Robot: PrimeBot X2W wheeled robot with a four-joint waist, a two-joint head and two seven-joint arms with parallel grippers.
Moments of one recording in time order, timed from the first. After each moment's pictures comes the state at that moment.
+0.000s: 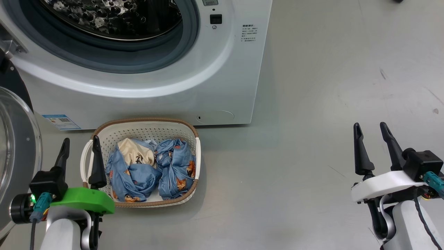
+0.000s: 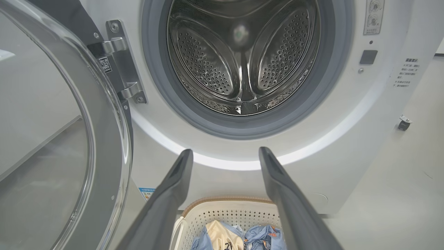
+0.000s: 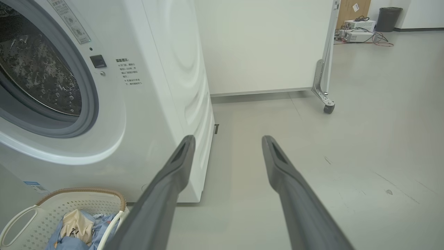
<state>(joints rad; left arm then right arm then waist) 0.02 0.05 0.06 0.21 -0.21 -0.09 -0.26 0.01 -0.10 0.06 0.21 0.24 0.12 -0.26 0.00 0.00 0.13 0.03</state>
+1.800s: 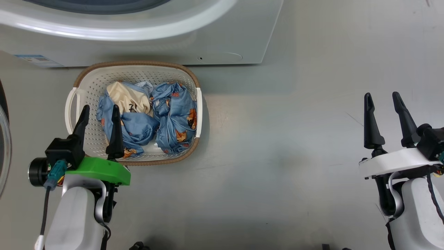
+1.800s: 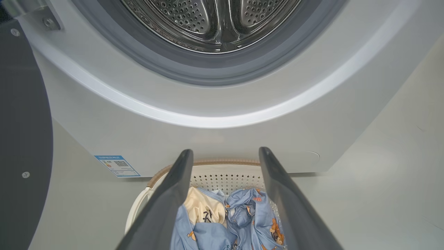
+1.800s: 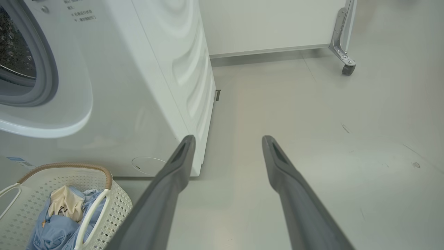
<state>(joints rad) -0.13 0.04 -0.02 0.26 -0.23 -0.11 -0.26 -0.08 -0.11 0.04 0.16 0.25 0.12 -0.26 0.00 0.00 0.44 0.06</state>
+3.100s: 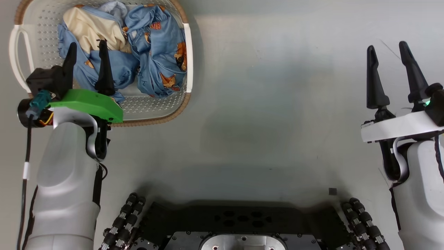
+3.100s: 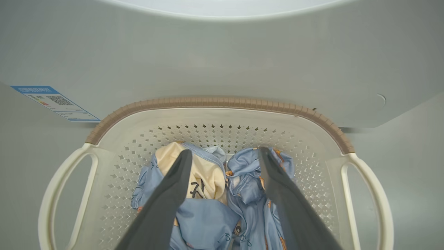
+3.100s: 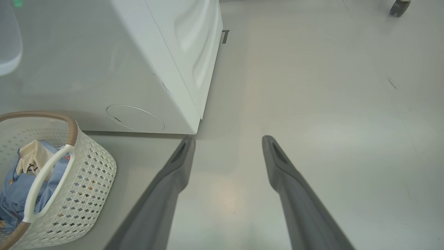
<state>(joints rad) -0.50 0.04 -0.03 0.54 -0.28 -0.12 -0.26 -0.23 -0.13 0.08 0.12 0.21 0.12 -0.26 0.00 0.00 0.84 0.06</state>
